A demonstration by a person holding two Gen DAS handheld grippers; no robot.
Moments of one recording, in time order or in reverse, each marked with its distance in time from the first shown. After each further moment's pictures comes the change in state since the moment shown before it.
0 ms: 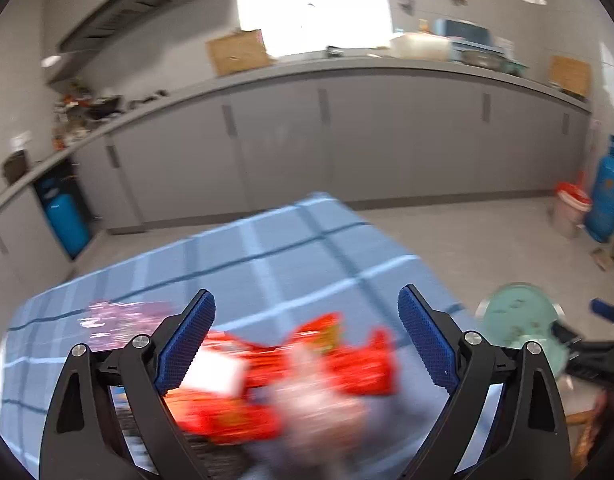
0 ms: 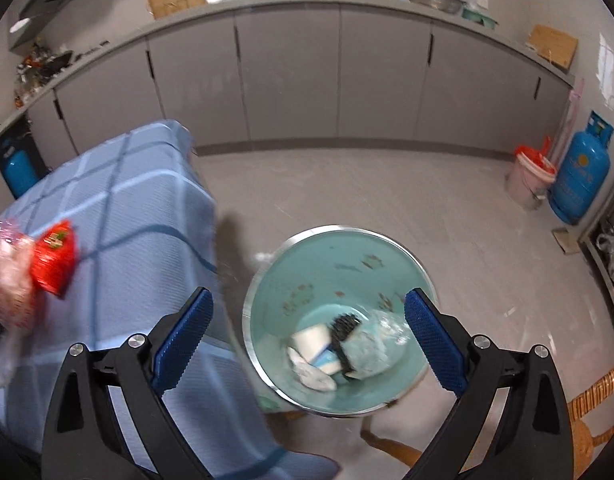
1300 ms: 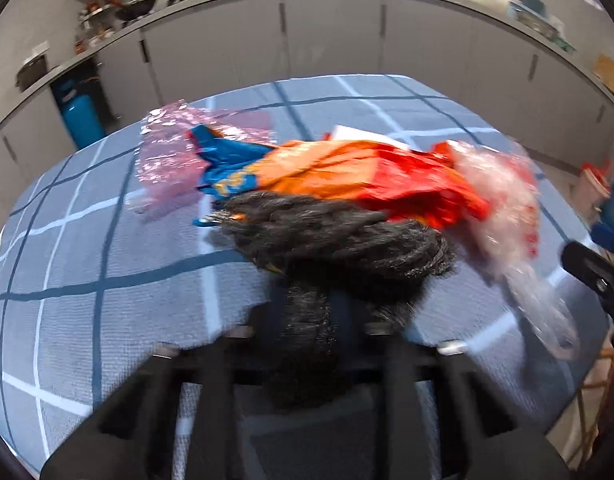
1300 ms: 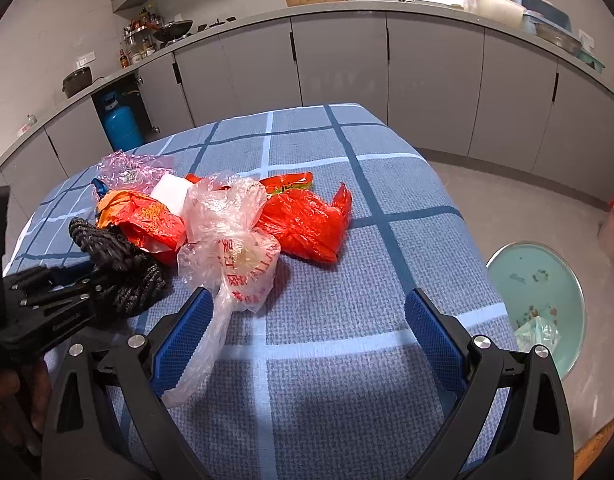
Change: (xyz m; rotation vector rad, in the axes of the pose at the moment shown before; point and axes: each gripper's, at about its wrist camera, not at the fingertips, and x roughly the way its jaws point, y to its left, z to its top) left arm 0.012 0.102 -0.131 -0.108 0.295 -0.022; right arm -0.031 0.184 -0.042 -0.187 0.017 0.309
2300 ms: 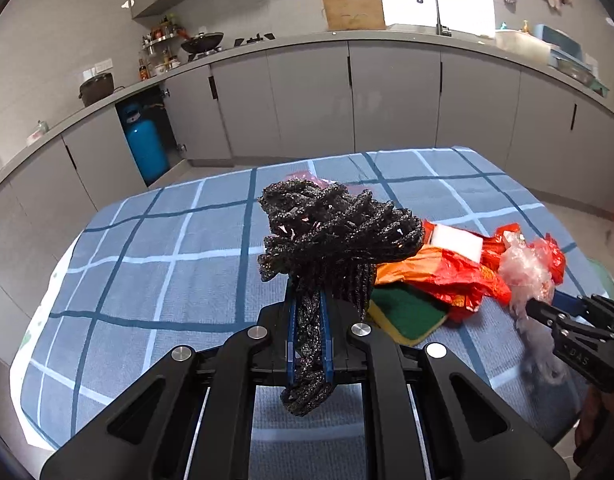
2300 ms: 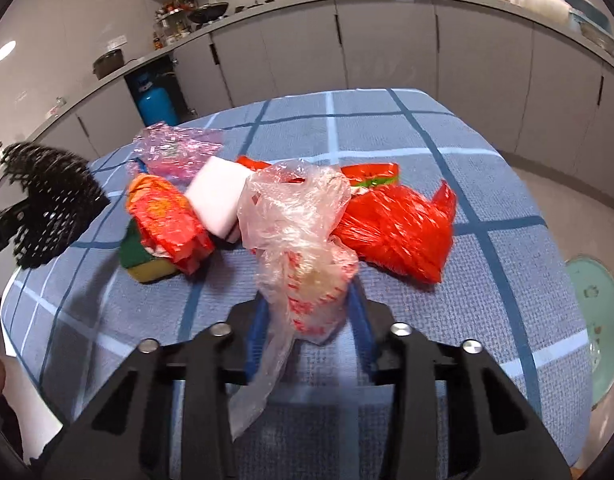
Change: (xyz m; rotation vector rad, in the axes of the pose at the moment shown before) left arm -0.070 0.068 0.029 -0.095 -0.167 0.197; right arm 0.038 0.044 0.010 -0.069 0.050 0.148
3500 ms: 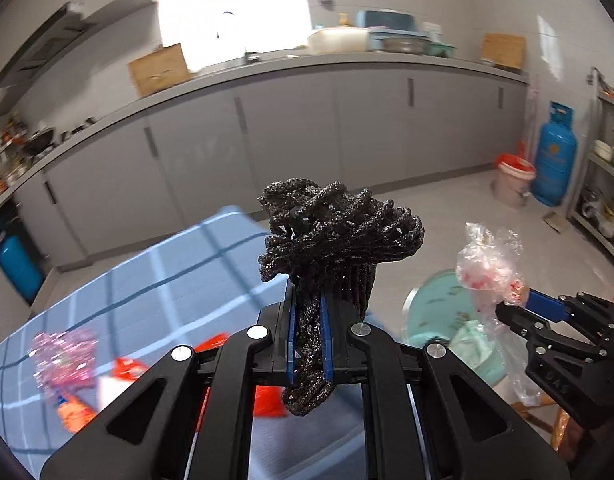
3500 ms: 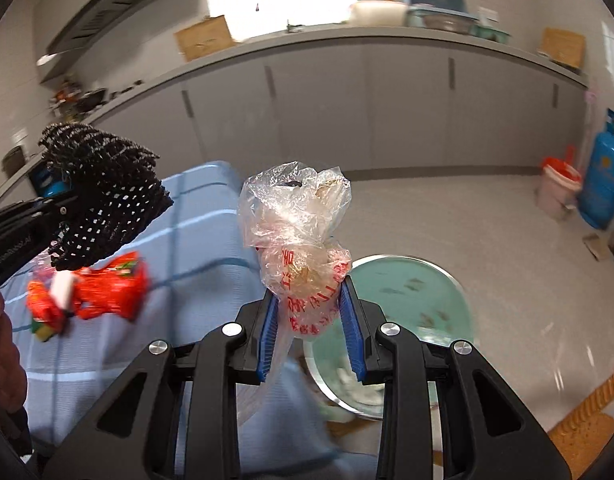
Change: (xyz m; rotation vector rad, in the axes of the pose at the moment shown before) left arm -0.017 -0.302 0.050 0.359 -0.139 -0.443; right arm -0.129 -0.214 -0.035 0.309 -0.188 -0.376
